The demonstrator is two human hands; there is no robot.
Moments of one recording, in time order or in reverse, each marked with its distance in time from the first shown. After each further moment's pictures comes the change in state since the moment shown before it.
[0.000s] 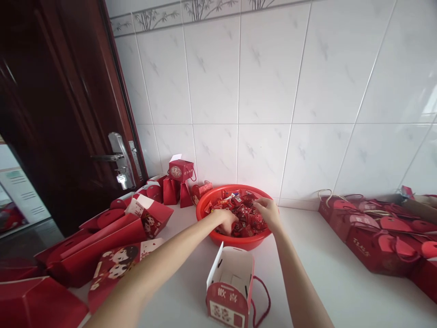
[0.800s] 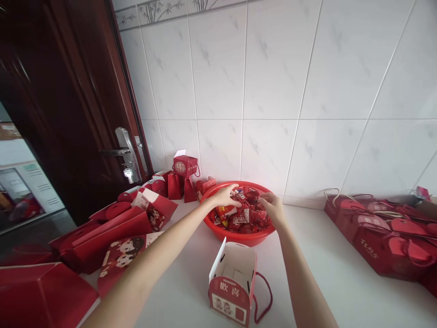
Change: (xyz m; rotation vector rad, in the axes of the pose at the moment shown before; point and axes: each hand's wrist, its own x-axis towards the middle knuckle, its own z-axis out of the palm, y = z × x) left_hand 0.026 -0.056 0.009 -0.905 0.705 0.191; right_hand 0.008 0.018 0.001 0.110 0.035 0.004
